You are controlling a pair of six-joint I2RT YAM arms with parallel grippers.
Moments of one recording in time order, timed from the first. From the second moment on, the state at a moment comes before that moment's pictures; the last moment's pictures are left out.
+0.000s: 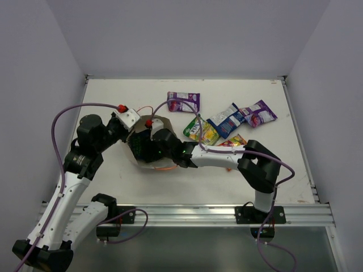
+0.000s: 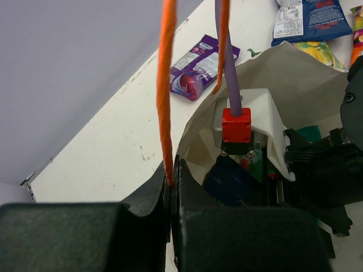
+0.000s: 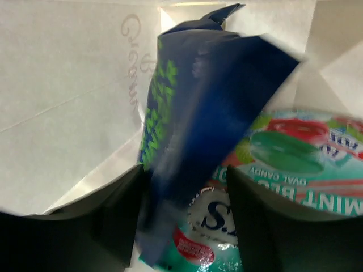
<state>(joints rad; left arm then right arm) -0.29 0.78 0.90 -0.36 0.34 0.47 1.09 1.85 1.23 0.11 0.11 0.50</state>
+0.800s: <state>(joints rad) -0.29 0.78 0.91 -0.38 0.30 0.49 1.08 1.33 1.32 -0.15 -0.11 0.21</state>
